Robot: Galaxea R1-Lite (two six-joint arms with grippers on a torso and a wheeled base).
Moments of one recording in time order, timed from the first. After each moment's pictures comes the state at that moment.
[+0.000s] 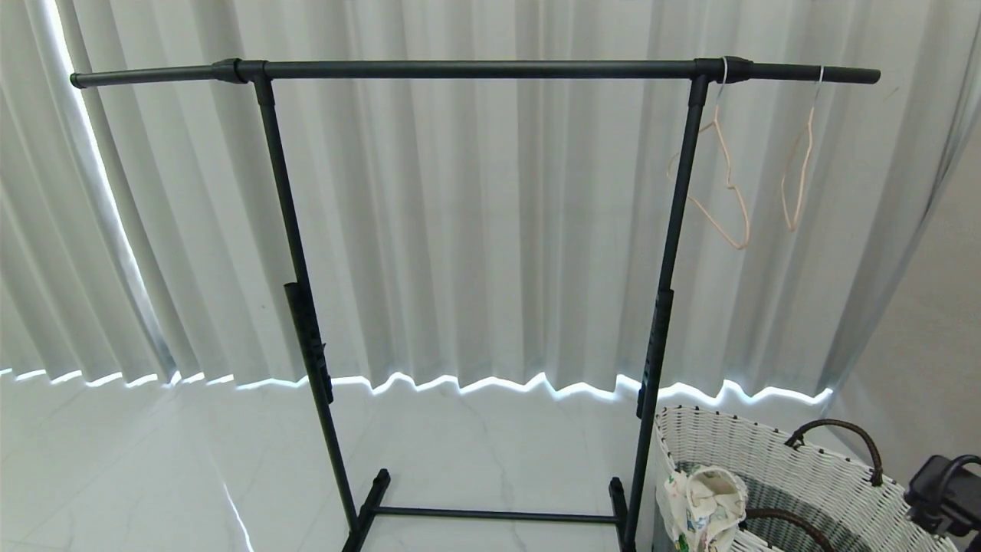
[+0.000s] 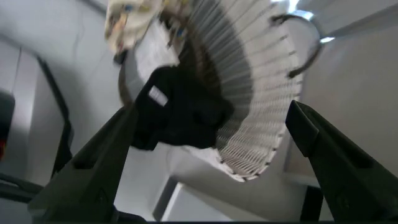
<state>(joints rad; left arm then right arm) 0.00 0.00 0.00 0.01 -0.12 0.06 0.07 1.15 -0.21 -0.09 0.02 -0.55</state>
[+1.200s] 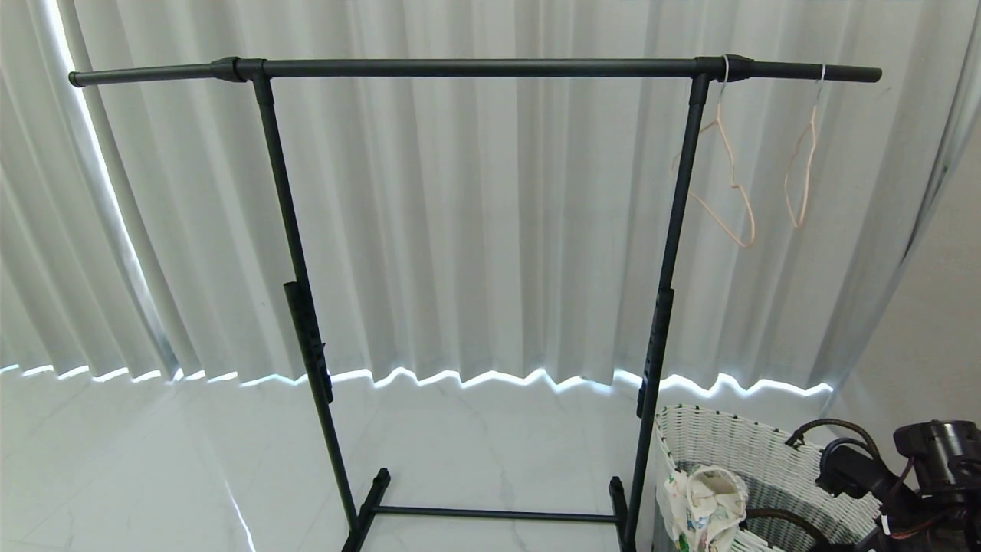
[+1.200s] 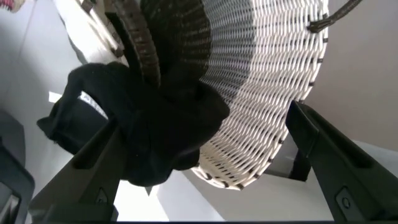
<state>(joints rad) 0.00 0.00 0.00 0.01 -0.12 0.06 -0.04 1.85 -0.22 -0.61 -0.15 -0.59</state>
